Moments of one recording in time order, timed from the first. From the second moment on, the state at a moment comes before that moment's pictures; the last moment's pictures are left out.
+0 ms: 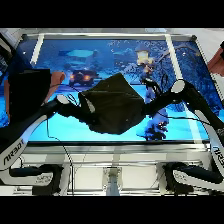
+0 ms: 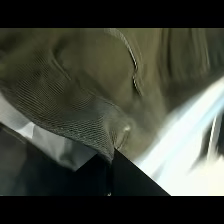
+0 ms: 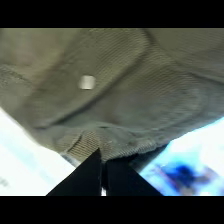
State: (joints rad) left arm -0.22 -1.45 0.87 0.66 -1.14 -1.08; right arm 0.13 -1.30 1.06 -1.10 1.28 1.14
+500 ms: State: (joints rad) left arm 0.03 -1.50 1.42 0.44 -0.96 -1.04; right arm 0.05 -1.36 1.40 -0.99 0.97 1.15
